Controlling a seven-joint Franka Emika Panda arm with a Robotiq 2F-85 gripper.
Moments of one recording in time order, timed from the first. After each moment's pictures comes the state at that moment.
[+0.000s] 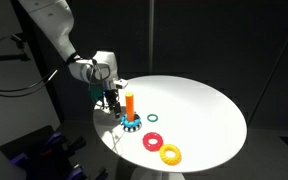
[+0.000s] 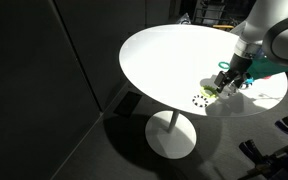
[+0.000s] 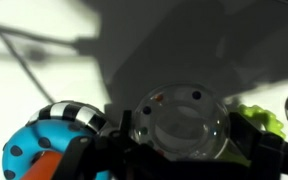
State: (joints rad) arm 0.22 0.33 -0.08 -2.42 -0.07 2.70 0.39
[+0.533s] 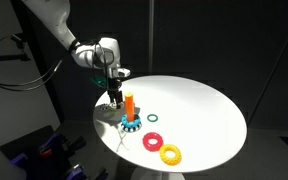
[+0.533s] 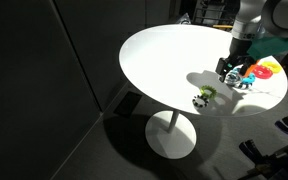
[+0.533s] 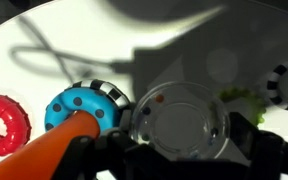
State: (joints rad) arm 0.22 0.27 -0.08 -2.30 -0.15 2.42 0.44
